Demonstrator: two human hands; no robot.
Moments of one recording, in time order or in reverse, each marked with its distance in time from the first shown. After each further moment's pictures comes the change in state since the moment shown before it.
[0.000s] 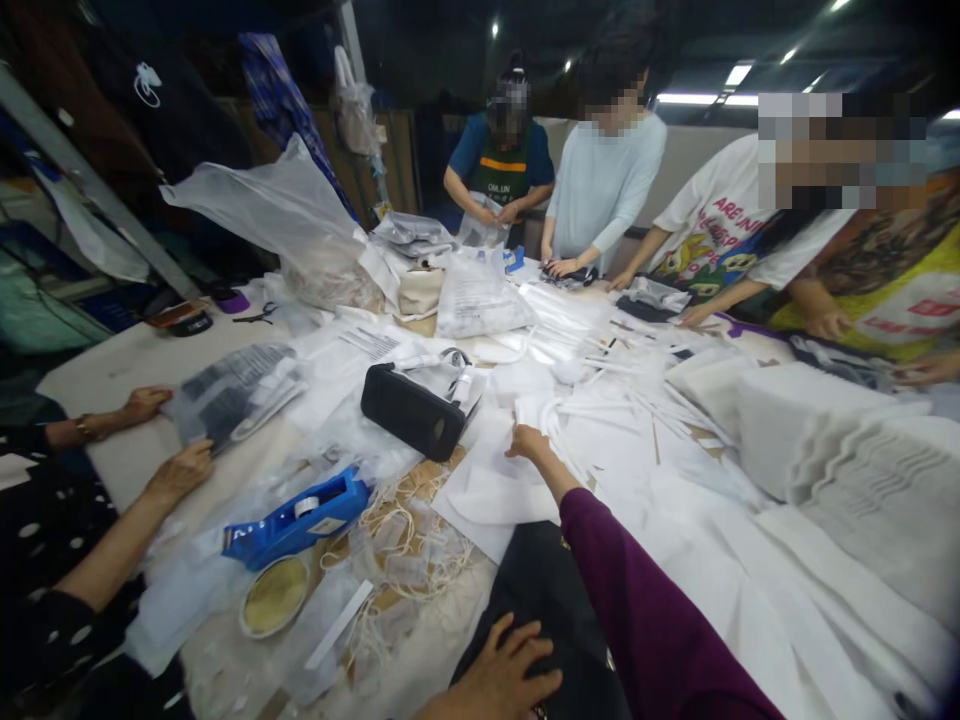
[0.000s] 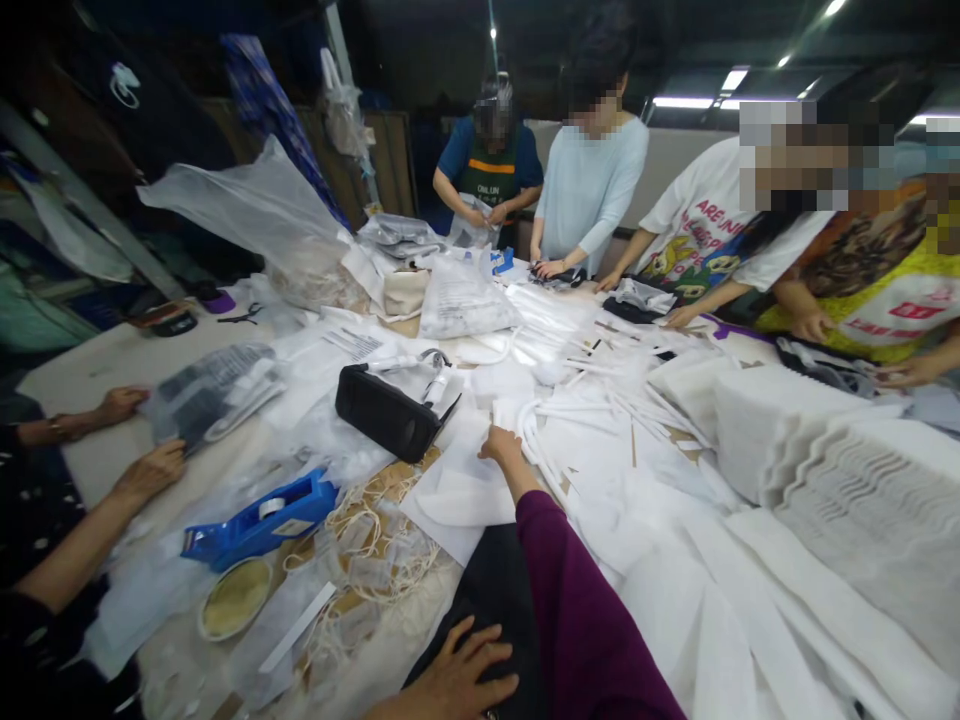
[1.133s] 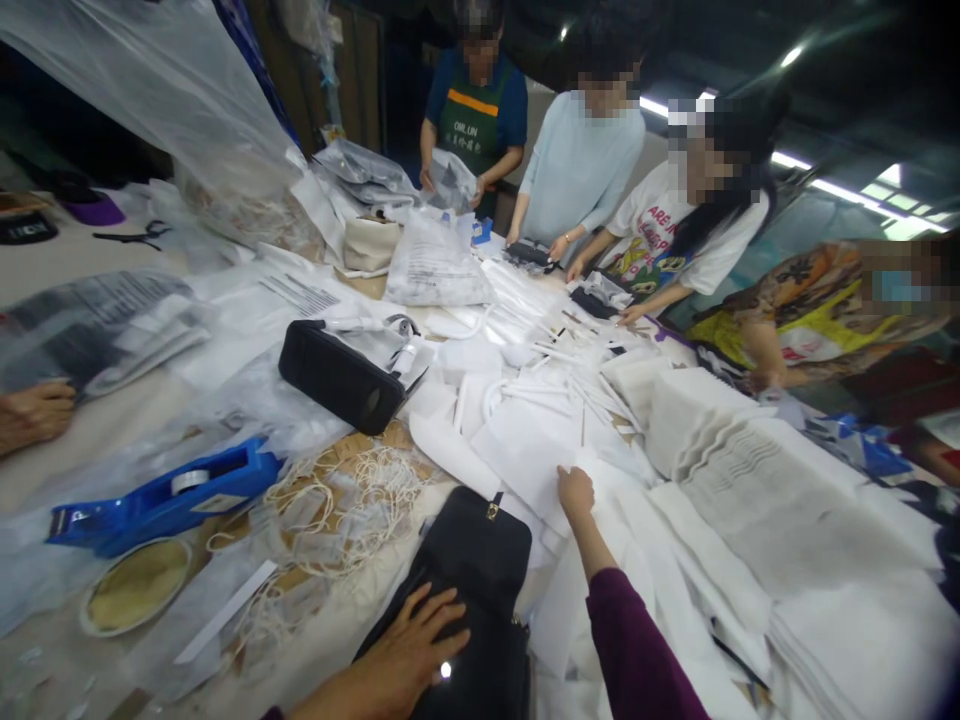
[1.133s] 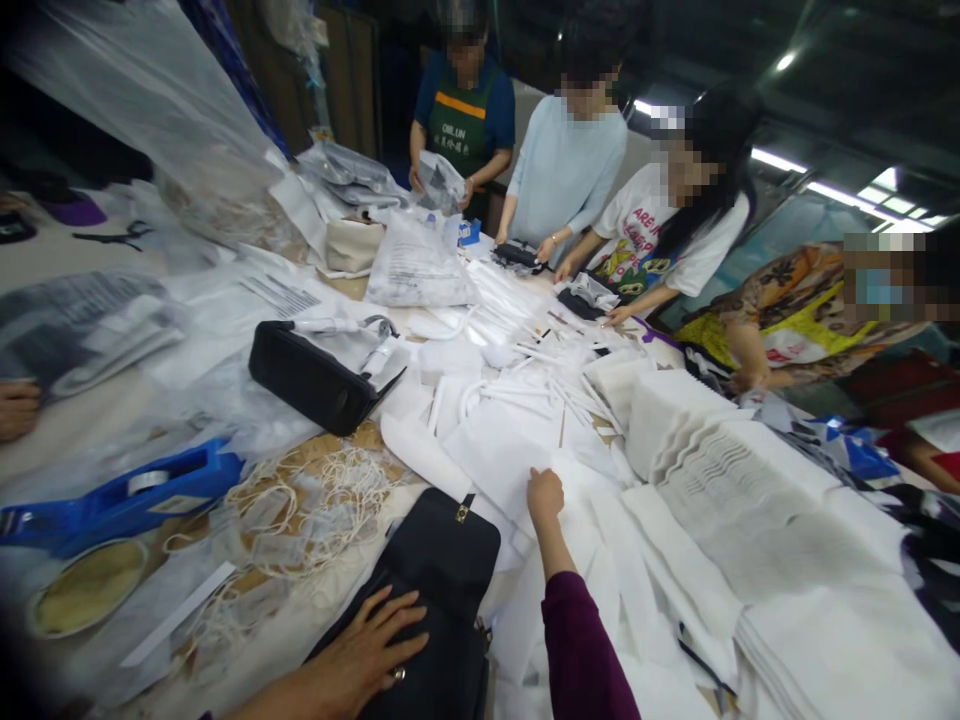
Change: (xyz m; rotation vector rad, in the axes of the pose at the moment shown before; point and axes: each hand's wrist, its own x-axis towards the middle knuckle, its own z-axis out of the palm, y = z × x) left_hand 0.006 0.033 -0.054 -0.202 -0.112 -0.157; right_hand -0.091 0.230 -0.008 0.017 0.468 0.350
